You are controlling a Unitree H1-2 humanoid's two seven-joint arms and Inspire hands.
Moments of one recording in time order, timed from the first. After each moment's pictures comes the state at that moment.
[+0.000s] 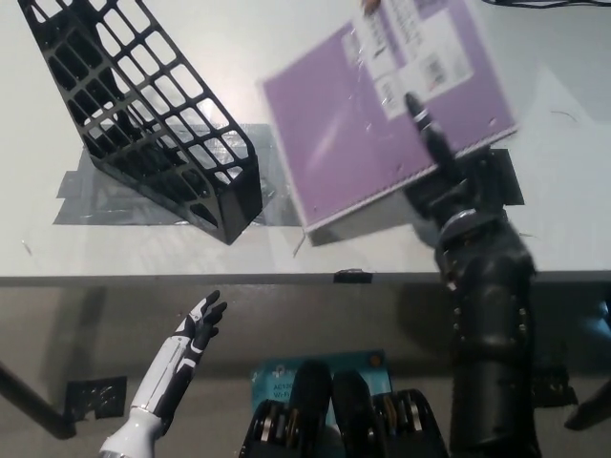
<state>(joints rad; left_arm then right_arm) -0.03 0.18 -0.10 0.05 0.10 -0.12 -0.12 -0.81 0.24 -0.59 0.53 0.74 0.40 -0.17</state>
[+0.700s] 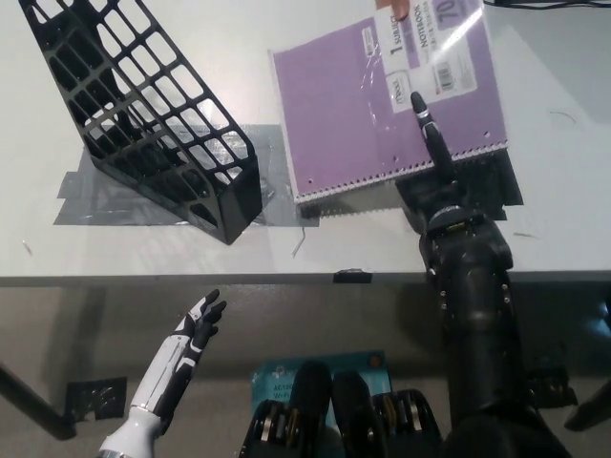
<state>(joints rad) -0.04 0.18 -0.10 0.05 0.10 -0.12 -0.12 -0.88 0.20 -0.62 0.74 0.78 0.21 -0.11</state>
